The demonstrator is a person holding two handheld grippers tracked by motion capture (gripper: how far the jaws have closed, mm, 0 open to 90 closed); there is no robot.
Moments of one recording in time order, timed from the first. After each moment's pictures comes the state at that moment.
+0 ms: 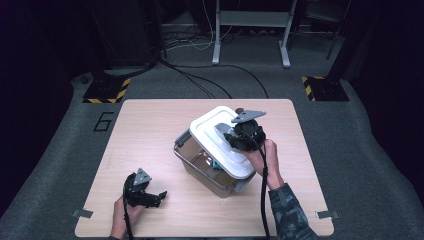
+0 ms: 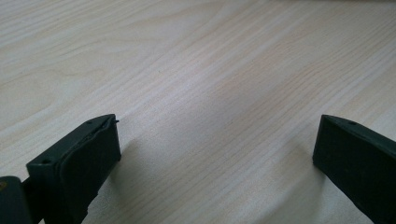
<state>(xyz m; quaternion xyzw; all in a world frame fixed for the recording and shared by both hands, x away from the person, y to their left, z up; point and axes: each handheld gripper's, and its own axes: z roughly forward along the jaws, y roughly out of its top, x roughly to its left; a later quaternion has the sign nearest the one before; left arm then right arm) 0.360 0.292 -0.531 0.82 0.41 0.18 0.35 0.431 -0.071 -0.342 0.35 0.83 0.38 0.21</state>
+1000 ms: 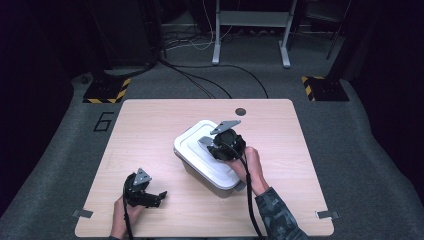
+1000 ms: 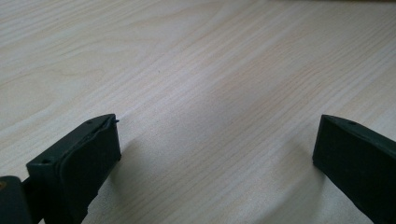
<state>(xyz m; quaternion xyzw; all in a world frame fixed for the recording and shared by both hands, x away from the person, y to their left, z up) 0.360 0.292 -0.531 0.82 0.41 0.17 0.35 0.425 -0.024 -0.368 0.30 0.87 0.35 0.17</state>
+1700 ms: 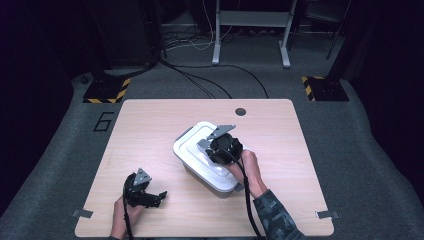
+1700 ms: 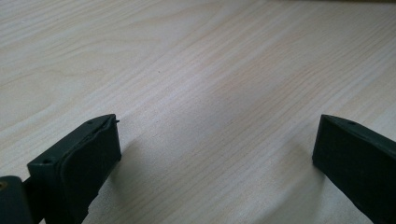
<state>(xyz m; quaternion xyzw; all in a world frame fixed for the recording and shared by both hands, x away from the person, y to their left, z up) 0.360 0.292 -0.531 0.82 0.41 0.18 0.35 0.420 -0.017 -0.378 0.29 0.88 0.34 0.18</state>
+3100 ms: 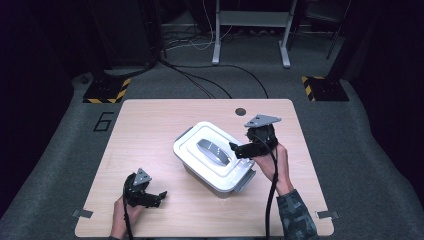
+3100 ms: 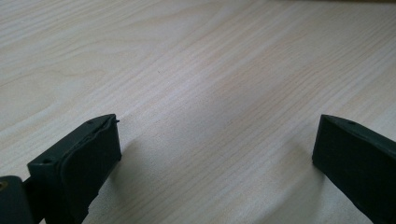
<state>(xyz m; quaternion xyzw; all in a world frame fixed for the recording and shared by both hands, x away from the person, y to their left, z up) 0.360 0.292 -0.531 0.82 0.41 0.18 0.35 0.420 -0.103 -0.348 0.36 0.81 0.40 0.22</state>
